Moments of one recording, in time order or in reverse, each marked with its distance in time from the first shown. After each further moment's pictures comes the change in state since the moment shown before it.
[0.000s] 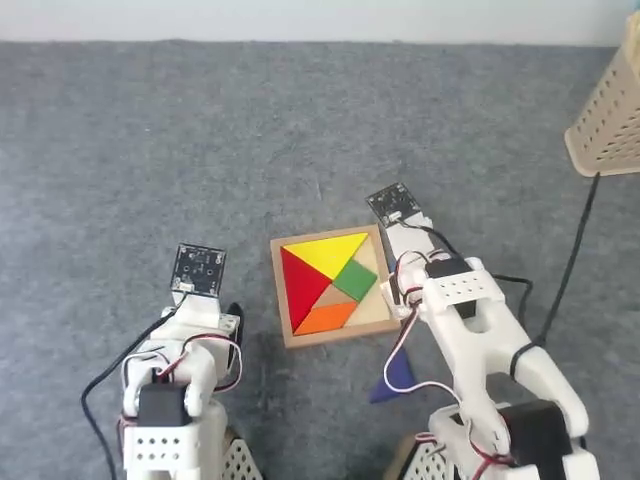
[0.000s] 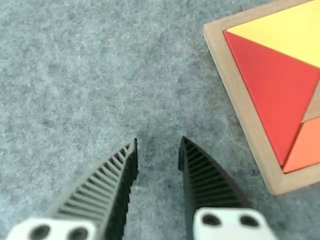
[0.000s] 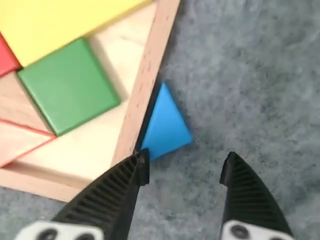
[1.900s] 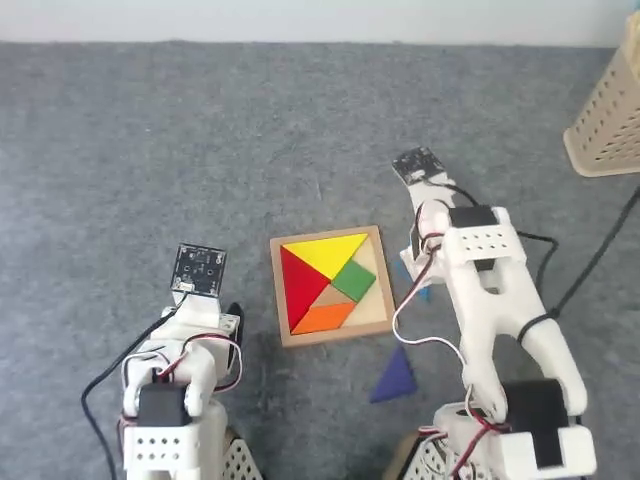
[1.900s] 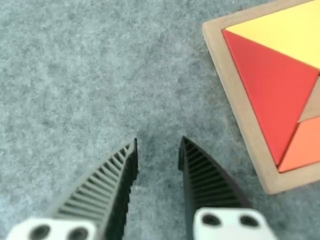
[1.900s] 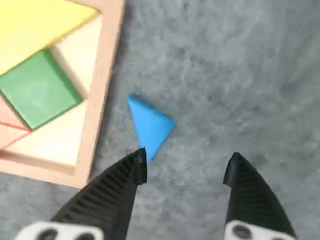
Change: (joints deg) left arm 0.0 0.0 0.0 0.0 0.0; right arm 6.9 6.7 -21.7 20.7 5.2
